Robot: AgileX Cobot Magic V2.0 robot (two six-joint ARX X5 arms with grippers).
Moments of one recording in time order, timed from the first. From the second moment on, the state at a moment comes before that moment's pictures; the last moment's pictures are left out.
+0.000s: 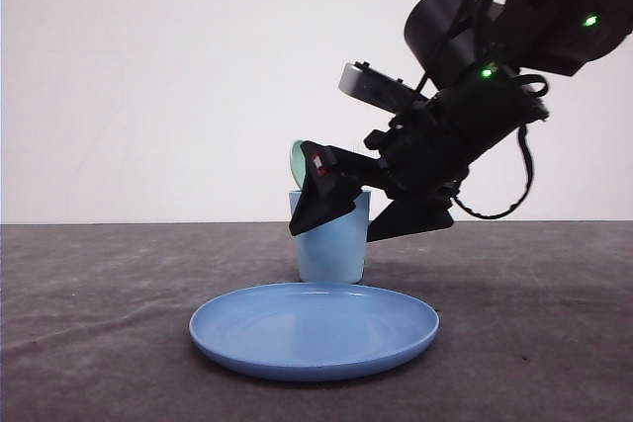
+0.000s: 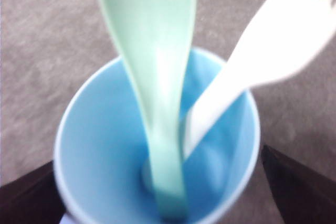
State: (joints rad) left arm -0.03 0.79 0.91 -0.62 0.18 0.03; right arm 0.53 1.80 0.92 0.28 -0.29 0.06
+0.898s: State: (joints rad) left arm -0.03 0.79 0.91 -0.62 0.18 0.03; right arm 0.54 1.83 0.98 0.26 -0.30 0.05
